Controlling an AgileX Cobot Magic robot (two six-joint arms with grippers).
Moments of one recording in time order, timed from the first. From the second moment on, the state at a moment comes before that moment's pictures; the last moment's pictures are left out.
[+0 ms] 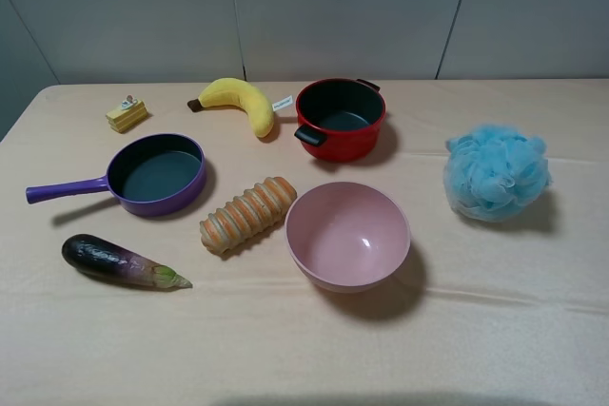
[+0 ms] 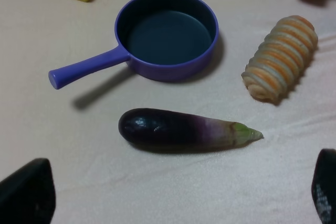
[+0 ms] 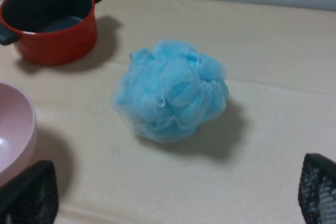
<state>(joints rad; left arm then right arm) -0.13 0.00 -0.50 -0.05 1.05 0.06 0.02 0.08 -0.52 0.11 1.00 -0.14</state>
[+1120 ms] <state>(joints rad) -0.13 0.00 -0.50 -0.05 1.05 0.06 0.02 0.84 -0.92 0.19 0.96 -0.14</state>
